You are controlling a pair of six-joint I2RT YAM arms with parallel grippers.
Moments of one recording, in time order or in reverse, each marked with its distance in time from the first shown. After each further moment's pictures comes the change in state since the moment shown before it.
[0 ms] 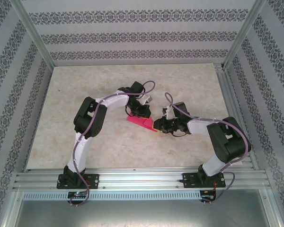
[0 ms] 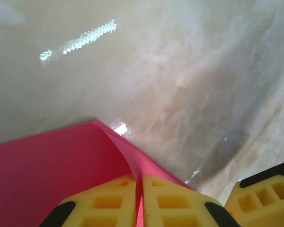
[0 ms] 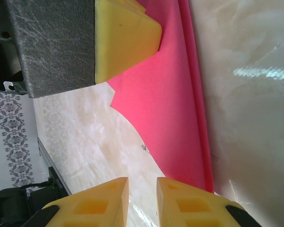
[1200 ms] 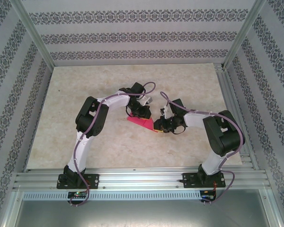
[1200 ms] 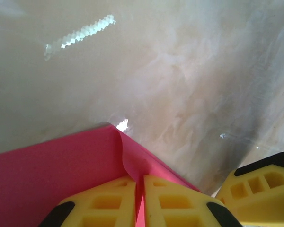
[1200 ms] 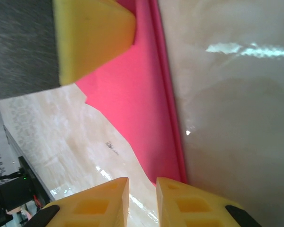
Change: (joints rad) left arm 0.000 0.035 0.018 -0.003 0.012 0.003; right arm -0.006 0.103 0.155 -0.288 0.039 -0.180
